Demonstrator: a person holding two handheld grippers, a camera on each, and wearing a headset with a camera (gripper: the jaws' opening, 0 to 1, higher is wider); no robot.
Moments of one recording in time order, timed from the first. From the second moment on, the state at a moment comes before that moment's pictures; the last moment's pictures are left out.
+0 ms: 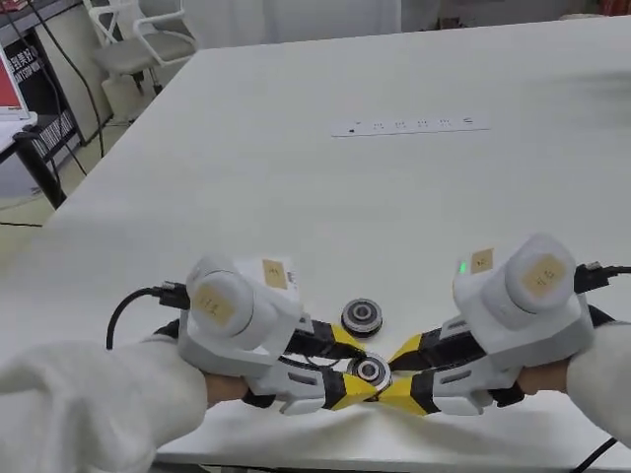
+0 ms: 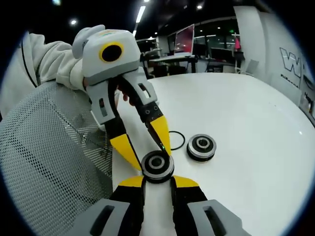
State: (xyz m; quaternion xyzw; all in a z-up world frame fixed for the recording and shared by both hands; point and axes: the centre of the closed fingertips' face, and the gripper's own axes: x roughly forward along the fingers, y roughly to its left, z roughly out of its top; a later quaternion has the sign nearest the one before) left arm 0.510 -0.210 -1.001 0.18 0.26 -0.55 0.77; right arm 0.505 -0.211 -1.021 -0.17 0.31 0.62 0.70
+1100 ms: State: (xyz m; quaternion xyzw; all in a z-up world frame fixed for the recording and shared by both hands) left arm 0.513 -0.209 -1.001 0.16 0.26 -0.53 0.79; right arm 0.507 -0.215 -1.023 -0.19 0.33 0.60 0.70
